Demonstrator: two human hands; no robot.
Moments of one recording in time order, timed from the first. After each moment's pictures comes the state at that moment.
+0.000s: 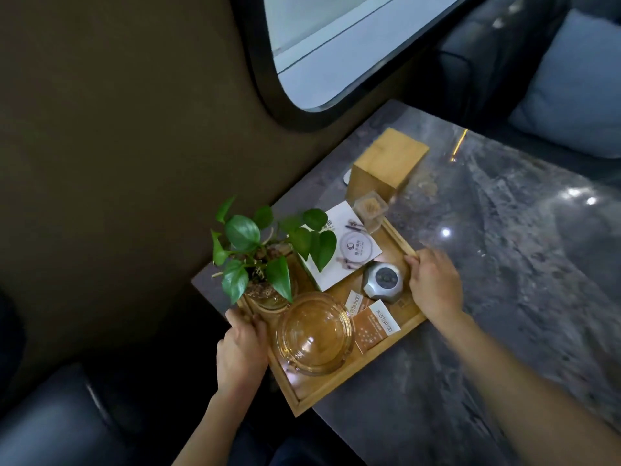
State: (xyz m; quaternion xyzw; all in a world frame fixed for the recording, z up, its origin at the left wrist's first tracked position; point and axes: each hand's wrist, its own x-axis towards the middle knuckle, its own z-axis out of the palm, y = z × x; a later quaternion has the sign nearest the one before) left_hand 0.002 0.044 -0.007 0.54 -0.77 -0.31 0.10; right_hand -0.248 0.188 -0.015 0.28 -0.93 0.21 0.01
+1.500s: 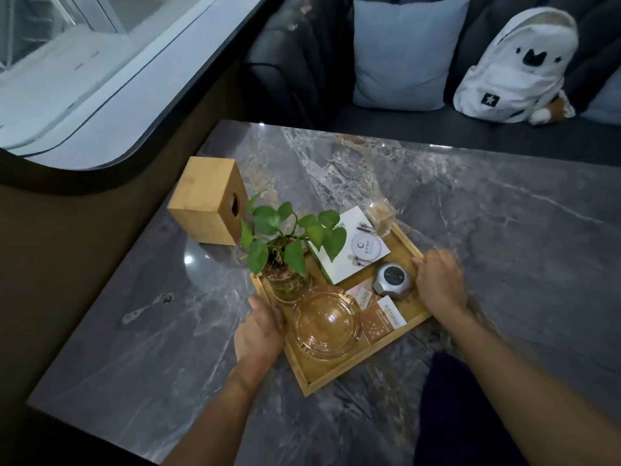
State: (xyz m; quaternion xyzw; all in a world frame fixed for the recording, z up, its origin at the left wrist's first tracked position) left_hand -0.187 0.176 -0.018 0.31 -0.92 -0.25 -0.03; right_hand -0.340 0.413 -0.048 0.02 -0.98 0.19 0.02
